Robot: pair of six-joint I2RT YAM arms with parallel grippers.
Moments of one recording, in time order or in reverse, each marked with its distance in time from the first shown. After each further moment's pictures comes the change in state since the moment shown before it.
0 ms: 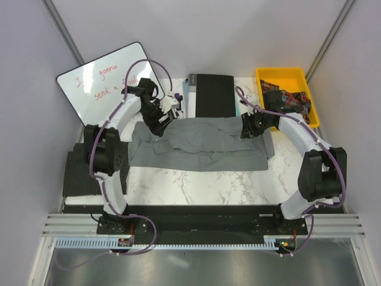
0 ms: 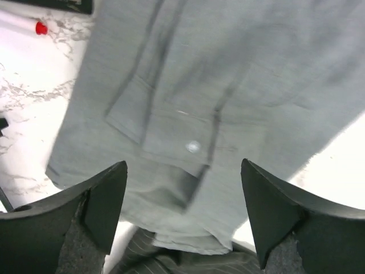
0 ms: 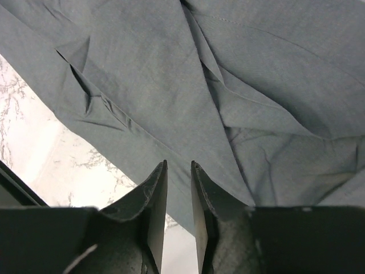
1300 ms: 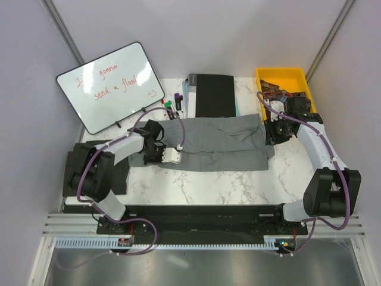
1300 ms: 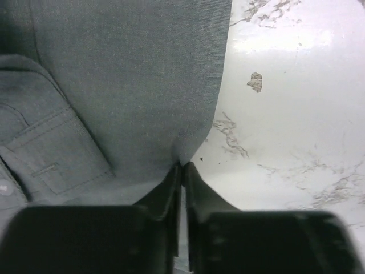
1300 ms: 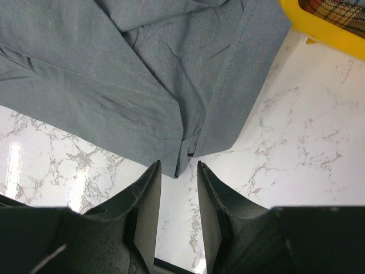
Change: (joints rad) left arm -0.132 -0.415 -0.819 0.308 -0.039 0.498; right arm -0.192 -0.190 -0.089 -0.154 0.229 -0.062
